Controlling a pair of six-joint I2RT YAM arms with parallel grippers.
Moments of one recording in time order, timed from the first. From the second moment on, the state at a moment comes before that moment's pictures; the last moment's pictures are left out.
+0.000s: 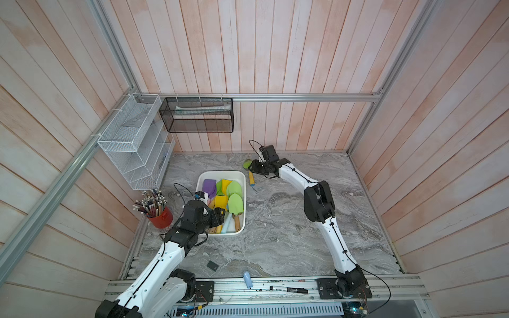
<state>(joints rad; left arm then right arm) -0.29 0.90 0.52 -0.31 0.13 -0.50 0.54 2.52 2.22 -0.42 -0.27 0.59</state>
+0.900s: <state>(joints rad) -0.57 1.20 0.64 -0.31 0.04 -0.58 0.53 1.78 1.18 -0.04 -0.23 0.60</state>
